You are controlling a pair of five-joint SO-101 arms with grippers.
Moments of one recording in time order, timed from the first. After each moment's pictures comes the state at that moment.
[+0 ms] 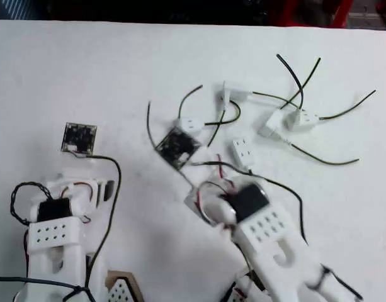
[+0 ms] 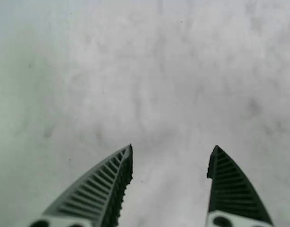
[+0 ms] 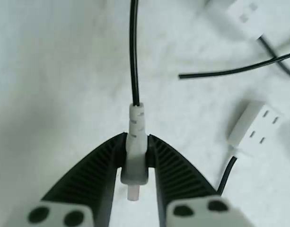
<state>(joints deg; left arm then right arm) -16.4 -55.7 74.8 50.0 -15.3 -35.8 -49.4 49.6 67.7 18.7</state>
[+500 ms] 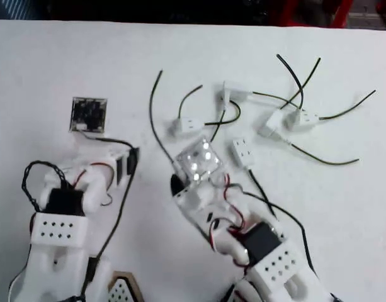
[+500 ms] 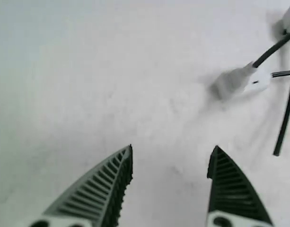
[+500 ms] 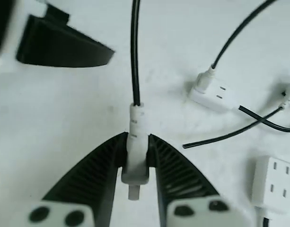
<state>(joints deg) 0.0 -55.7 60.1 51.6 0.7 -41.8 -70.5 68.6 45.4 4.8</state>
